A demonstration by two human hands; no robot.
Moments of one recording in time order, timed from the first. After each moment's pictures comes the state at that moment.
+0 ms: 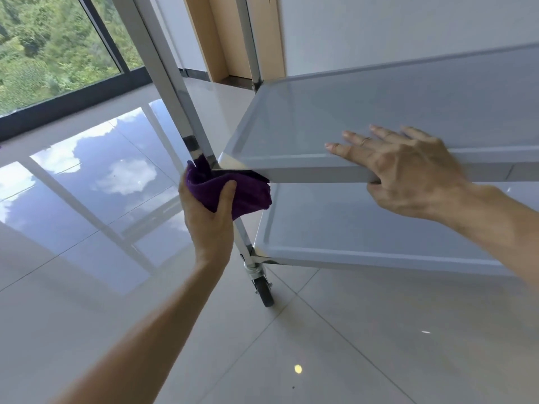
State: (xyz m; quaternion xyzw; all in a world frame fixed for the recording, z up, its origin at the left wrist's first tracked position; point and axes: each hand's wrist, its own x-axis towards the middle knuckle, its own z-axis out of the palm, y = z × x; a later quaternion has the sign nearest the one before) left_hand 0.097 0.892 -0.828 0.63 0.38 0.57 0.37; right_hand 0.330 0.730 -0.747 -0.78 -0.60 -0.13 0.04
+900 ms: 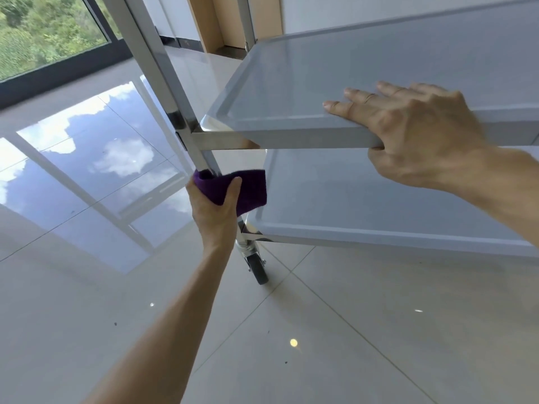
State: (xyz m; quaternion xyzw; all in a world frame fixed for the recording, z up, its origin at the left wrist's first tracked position) left_hand 0.109 0.904 -0.896 0.58 0.47 0.52 0.42; right_hand 0.327 0.732 -0.754 -0.78 -0.60 -0.16 0.07
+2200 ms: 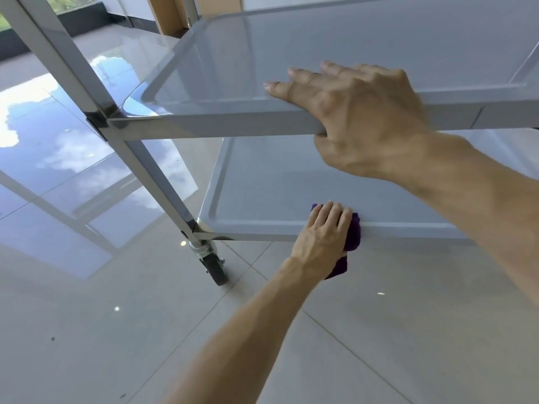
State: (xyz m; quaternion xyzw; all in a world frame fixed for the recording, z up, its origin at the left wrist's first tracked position) left_hand 0.254 0.767 -0.974 0.98 0.12 0.14 0.05; right_hand 0.327 0.725 -0.758 -0.77 -0.61 -0.19 0.07
